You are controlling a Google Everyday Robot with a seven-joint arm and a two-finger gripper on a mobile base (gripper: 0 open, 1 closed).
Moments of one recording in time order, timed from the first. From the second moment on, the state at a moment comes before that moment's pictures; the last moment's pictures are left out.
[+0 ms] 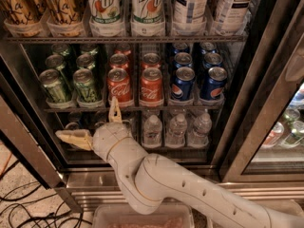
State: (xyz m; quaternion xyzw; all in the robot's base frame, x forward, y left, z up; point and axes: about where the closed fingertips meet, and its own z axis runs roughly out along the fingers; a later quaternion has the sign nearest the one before) arm 0.538 0.155 0.820 -0.26 0.63 0.23 0.70
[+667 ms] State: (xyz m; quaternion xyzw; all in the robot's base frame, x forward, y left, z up) arm 0.538 0.155 0.820 -0.26 0.63 0.23 0.70
